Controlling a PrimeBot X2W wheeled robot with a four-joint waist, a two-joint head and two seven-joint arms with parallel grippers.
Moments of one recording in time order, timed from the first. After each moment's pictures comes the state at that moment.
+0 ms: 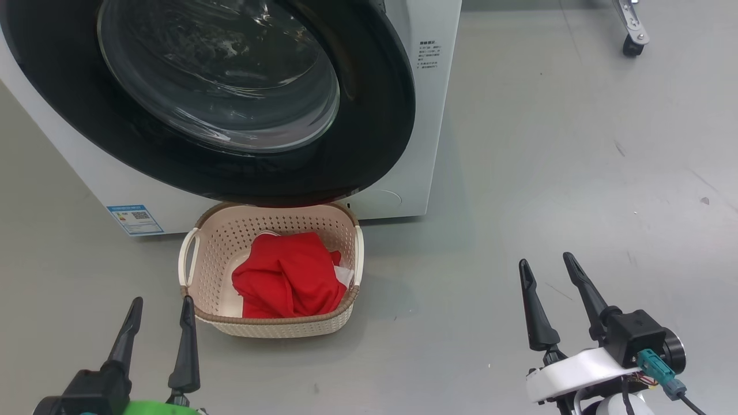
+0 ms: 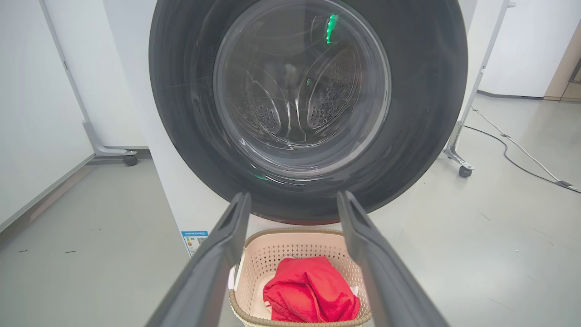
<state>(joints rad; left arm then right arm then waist) 0.12 0.17 -0.18 -0.03 -0.41 0.11 -0.24 0.05 -0.06 0.23 0.07 0.26 -0.04 -0.25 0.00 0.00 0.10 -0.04</state>
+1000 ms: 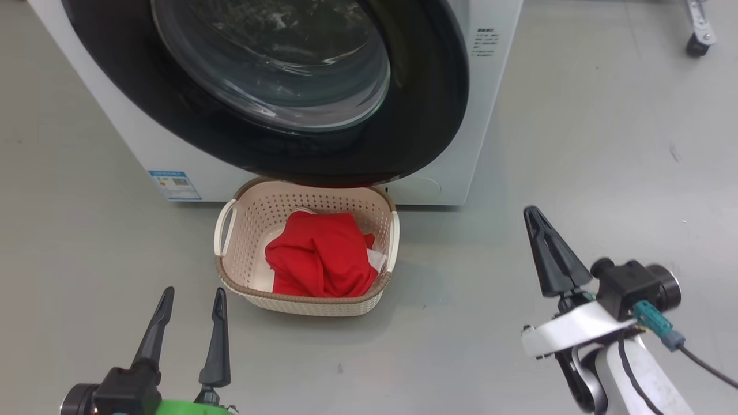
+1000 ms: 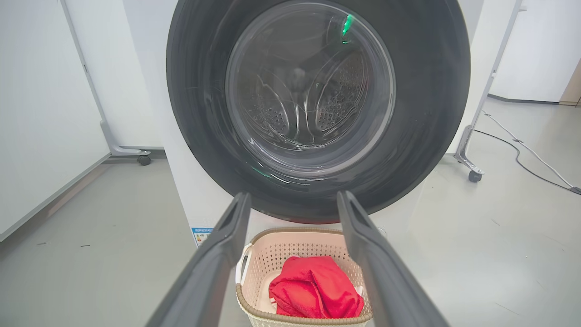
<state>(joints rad) 0.12 0.13 -0.23 -0.07 -0.35 0.11 -0.25 -0.09 -0.10 0.26 0.10 0.23 0.04 -0.25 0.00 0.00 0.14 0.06</state>
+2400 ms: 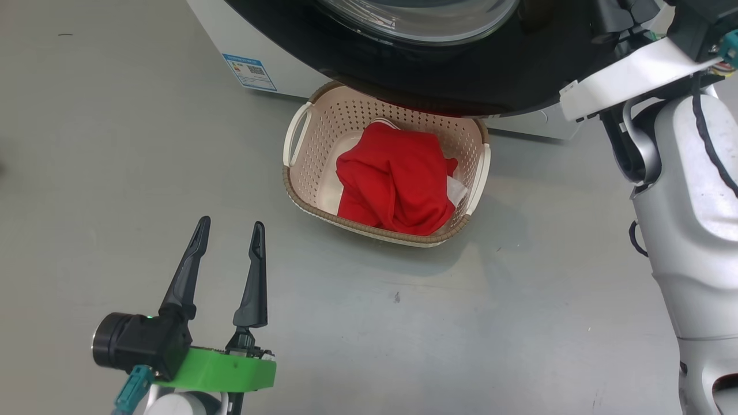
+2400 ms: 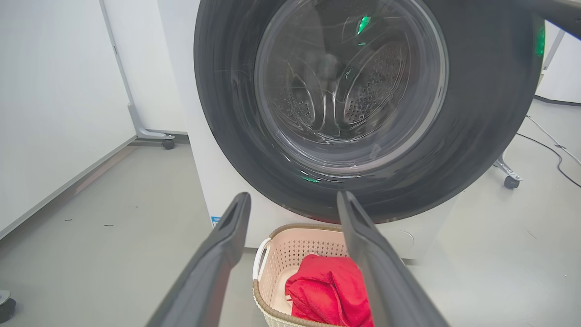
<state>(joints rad) -0.05 0.07 -0.30 -0.12 -0.35 0.09 -0.25 -0.79 -0.17 0.25 0.29 0.24 0.11 -0.15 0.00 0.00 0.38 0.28</state>
